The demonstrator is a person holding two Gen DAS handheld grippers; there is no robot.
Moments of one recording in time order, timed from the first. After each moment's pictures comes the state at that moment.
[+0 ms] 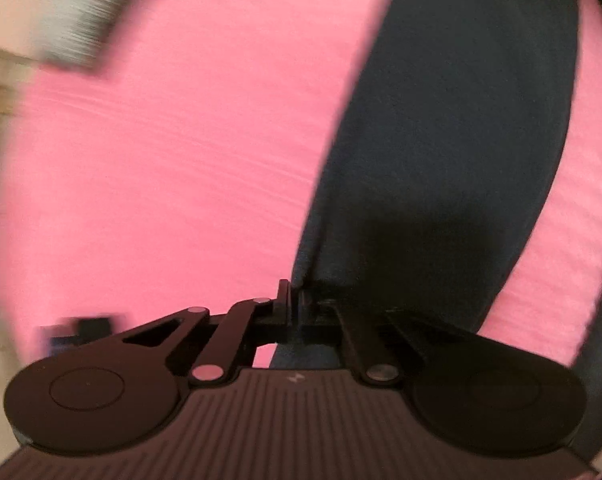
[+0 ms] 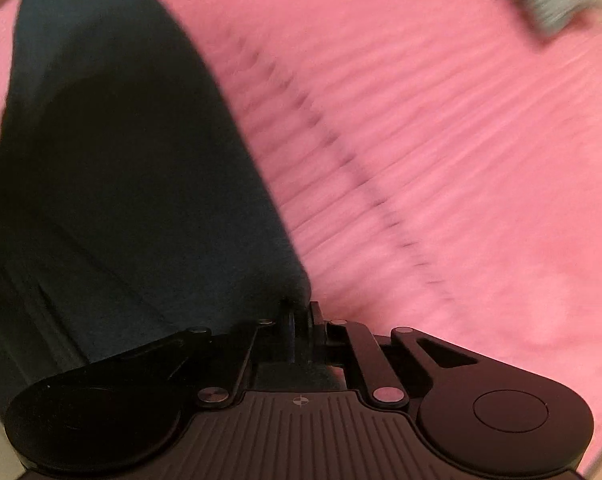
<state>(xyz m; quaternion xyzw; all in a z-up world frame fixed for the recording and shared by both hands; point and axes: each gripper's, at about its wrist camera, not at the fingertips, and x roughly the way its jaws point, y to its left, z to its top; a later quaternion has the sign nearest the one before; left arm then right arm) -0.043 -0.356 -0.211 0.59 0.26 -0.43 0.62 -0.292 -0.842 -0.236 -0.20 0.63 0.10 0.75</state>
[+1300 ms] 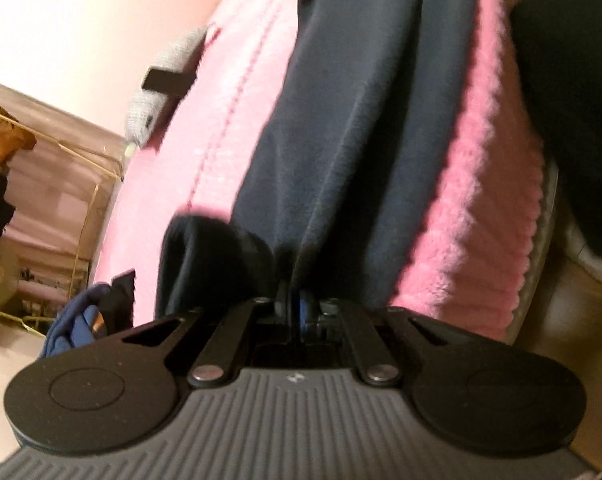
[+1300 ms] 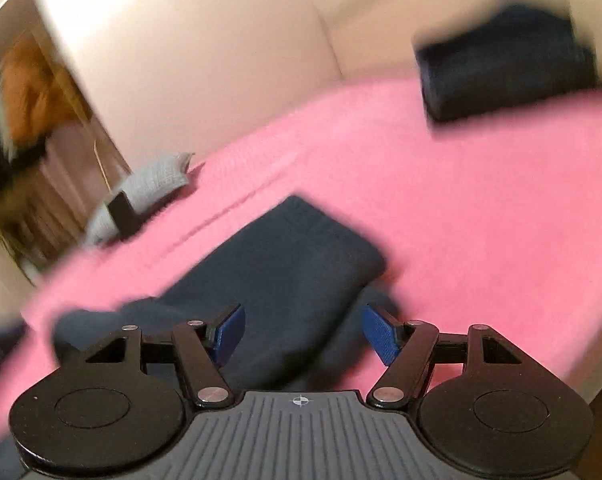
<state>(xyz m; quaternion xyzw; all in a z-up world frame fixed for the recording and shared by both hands) -0.357 -0.146 -0.330 0.59 0.07 -0.43 0.68 -0.689 -0.707 -0.271 0.38 0.17 -0.30 0.86</state>
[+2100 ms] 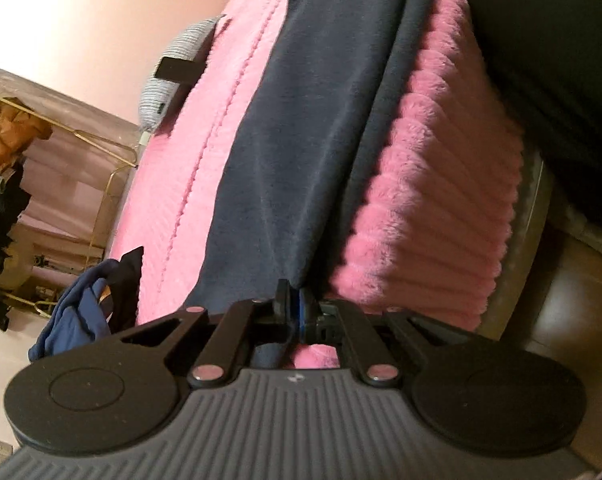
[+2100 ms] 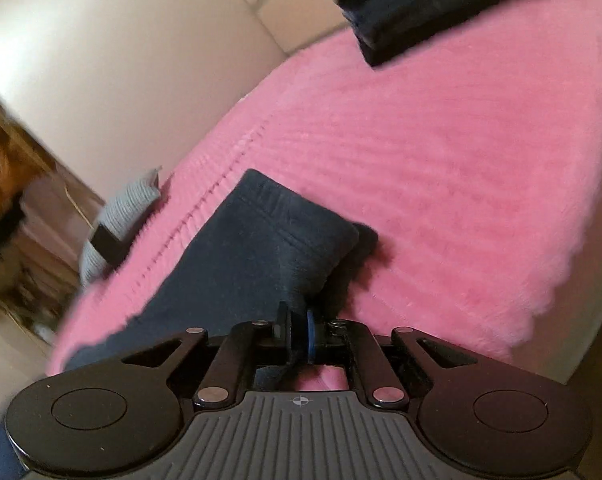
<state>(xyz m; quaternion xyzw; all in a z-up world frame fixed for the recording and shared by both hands) -0.369 -0.128 -0.354 0.59 0.08 -0.39 0.71 -0.716 -0.697 -0.279 0.41 0.15 -0.35 0.83</state>
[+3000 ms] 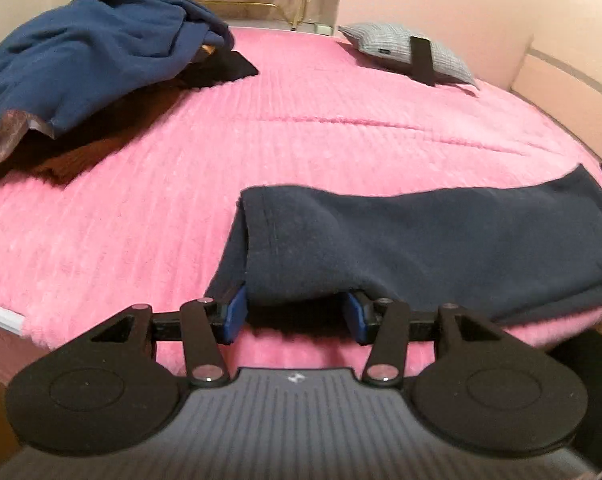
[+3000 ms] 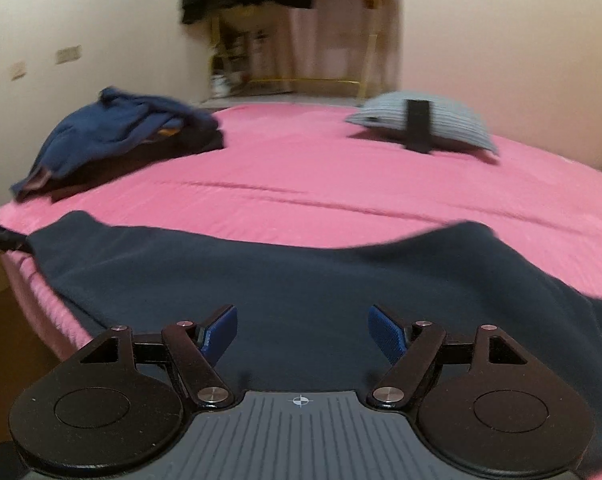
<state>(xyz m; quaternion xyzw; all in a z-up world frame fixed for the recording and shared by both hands) -0.225 -0.026 -0.306 0.13 0.33 -0.30 0.89 -0.503 -0.408 -0.237 0.02 0.28 -0.04 0.96</state>
